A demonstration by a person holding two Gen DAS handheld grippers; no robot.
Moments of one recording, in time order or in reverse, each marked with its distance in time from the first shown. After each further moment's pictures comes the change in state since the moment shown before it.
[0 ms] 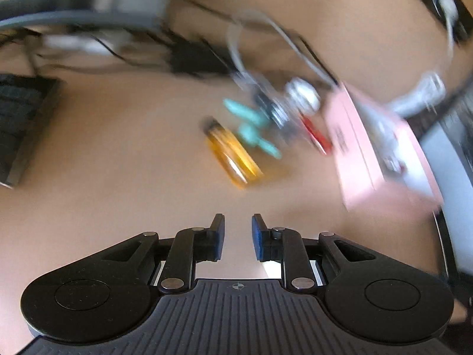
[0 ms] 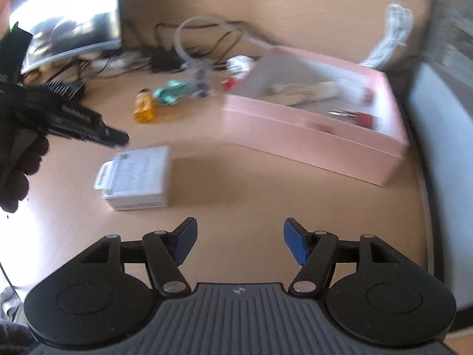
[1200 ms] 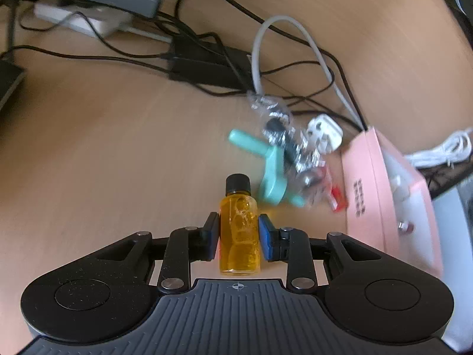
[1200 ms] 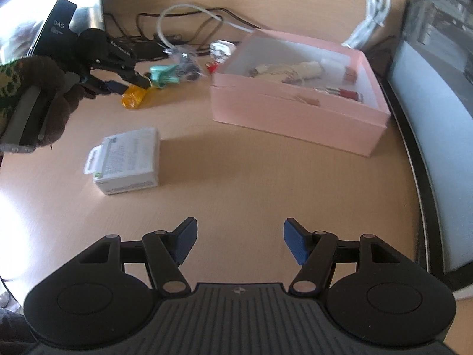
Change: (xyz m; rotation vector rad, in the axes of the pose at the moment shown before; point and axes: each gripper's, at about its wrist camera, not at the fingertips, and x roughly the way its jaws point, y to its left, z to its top) left arm 0.067 0.007 0.036 -0.147 0.051 -0.060; right arm -0.007 0.002 -0.019 0.061 0.023 -0.082
